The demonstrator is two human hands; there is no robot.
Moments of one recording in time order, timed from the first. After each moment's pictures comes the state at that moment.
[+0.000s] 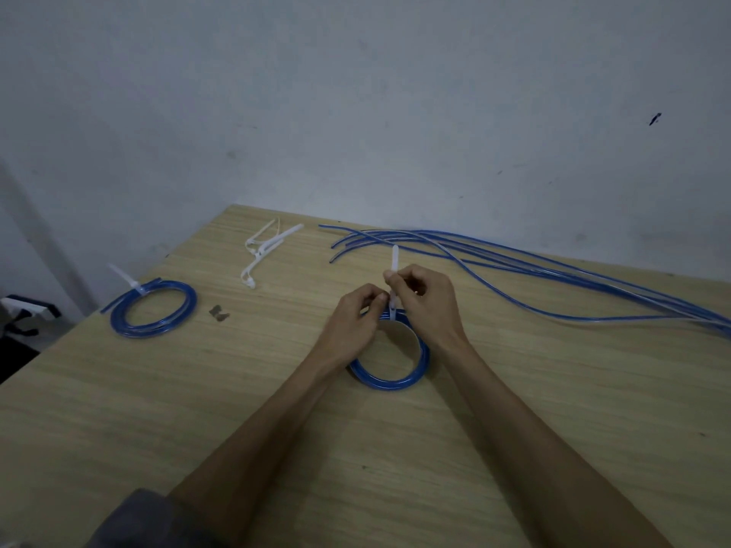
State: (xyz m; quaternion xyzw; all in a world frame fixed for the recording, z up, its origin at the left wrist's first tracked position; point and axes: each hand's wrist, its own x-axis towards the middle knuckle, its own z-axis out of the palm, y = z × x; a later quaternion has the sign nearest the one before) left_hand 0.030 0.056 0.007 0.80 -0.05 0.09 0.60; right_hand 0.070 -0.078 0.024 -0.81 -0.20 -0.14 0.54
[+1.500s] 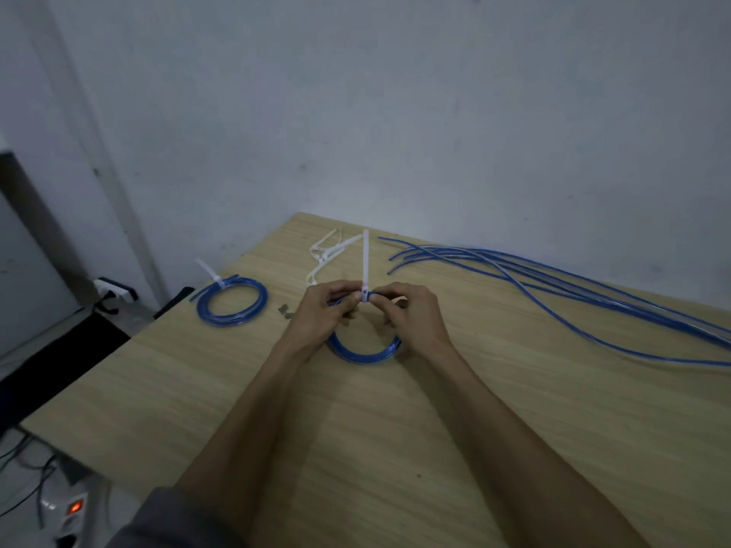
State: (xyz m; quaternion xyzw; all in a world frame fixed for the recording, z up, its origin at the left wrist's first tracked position) left_hand 0.013 0.175 0.012 0.74 0.02 0.16 0.65; right_hand 0.069 0.014 0.016 -0.83 -0.24 -0.05 0.51
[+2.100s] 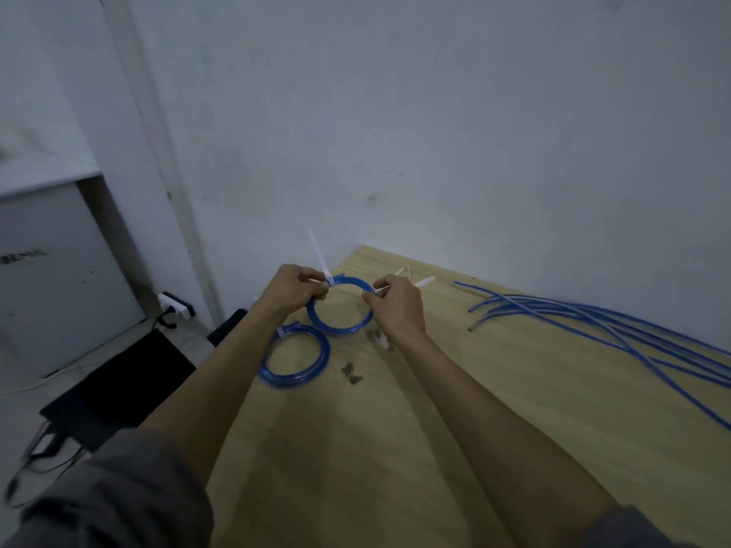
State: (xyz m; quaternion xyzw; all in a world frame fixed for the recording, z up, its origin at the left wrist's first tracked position) left_hand 0.086 0.374 0.040 0.81 0.22 0.16 0.51; right_hand 0.156 0.198 0.023 -0.87 -0.18 0.00 0.46
